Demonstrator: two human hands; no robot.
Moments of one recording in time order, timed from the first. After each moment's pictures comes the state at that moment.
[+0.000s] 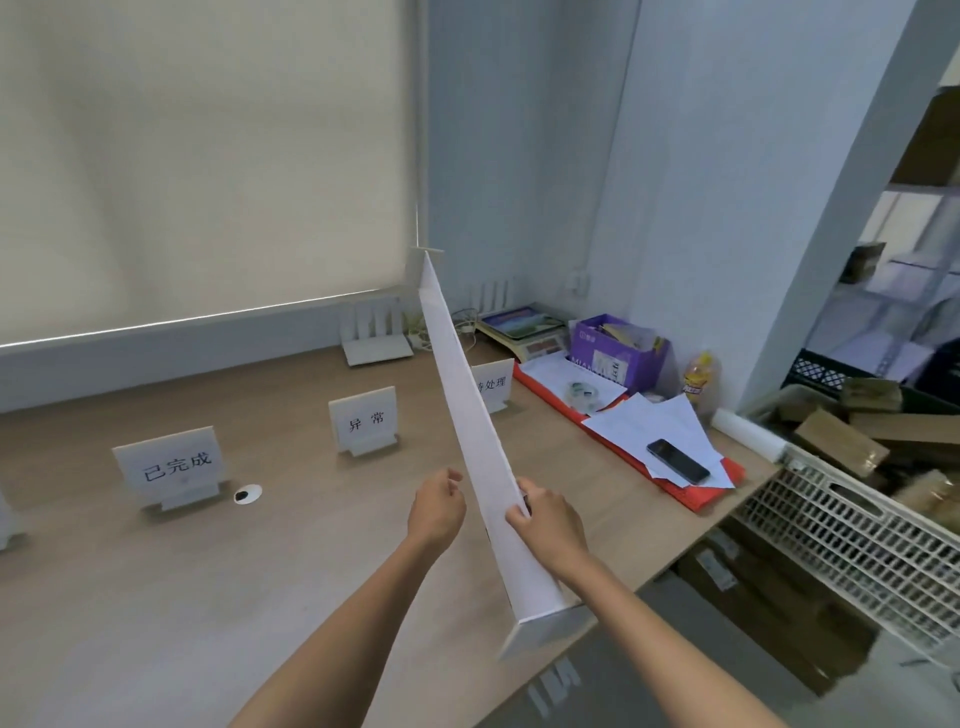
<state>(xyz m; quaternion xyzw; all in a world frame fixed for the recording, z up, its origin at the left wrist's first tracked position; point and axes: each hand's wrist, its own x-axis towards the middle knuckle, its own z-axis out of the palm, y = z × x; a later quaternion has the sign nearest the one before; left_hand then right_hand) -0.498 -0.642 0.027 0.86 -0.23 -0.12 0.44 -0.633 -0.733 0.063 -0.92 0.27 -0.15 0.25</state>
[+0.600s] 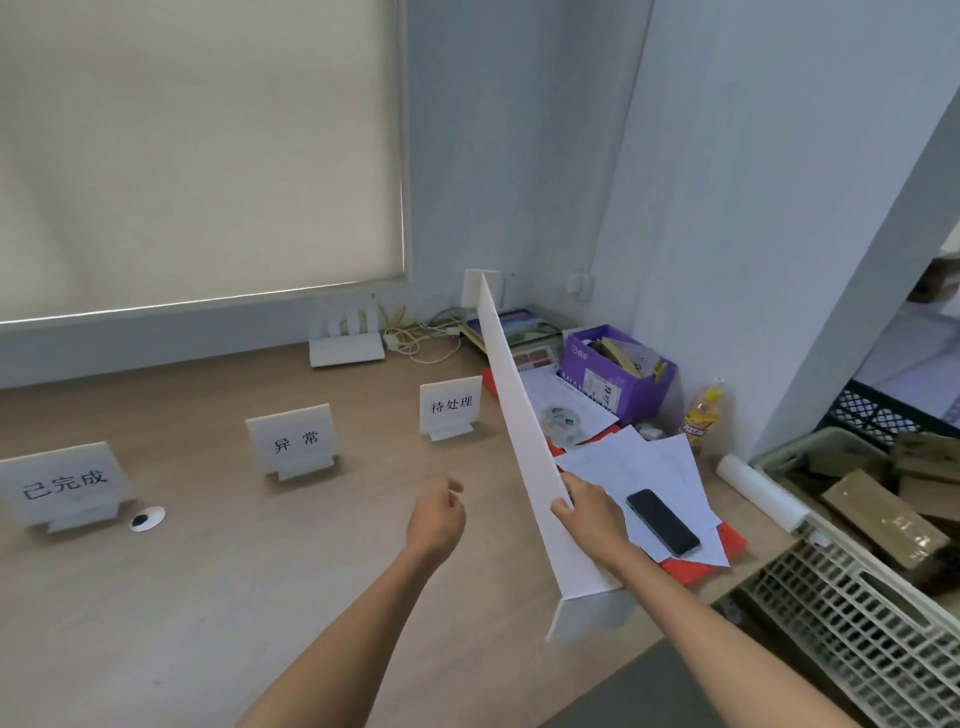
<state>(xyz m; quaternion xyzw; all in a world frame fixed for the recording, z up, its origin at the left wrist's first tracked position) -0.478 -0.866 0.003 0.87 -0.19 -0.12 0.44 -0.607 -1.043 0.032 -0.94 0.26 -0.10 0.21</state>
